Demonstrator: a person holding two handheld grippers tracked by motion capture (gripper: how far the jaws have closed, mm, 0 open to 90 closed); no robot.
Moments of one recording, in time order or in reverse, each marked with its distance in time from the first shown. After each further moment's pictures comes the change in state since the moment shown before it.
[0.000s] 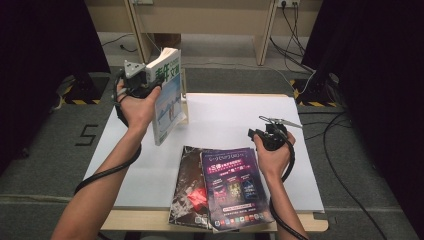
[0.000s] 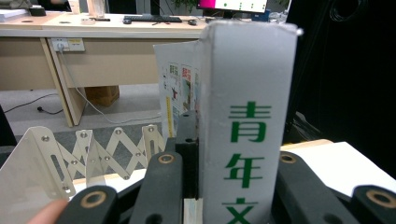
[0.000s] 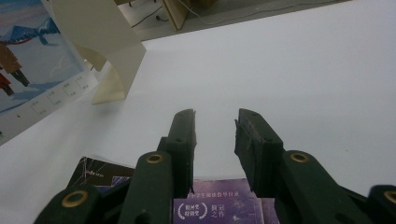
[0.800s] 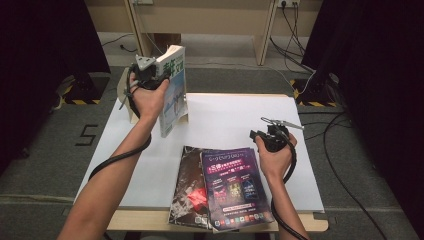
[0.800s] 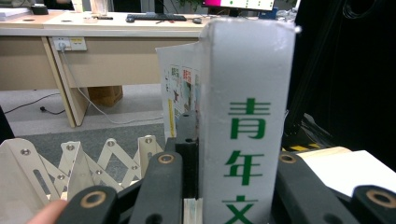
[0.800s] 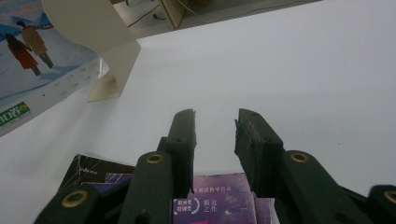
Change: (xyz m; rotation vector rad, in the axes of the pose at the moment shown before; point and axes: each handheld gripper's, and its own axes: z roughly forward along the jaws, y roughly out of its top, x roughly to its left) left arm -0.001 -0.001 0.047 0.005 0.026 0.002; right arm -0.006 -0.004 0.000 0.007 -0.006 0.014
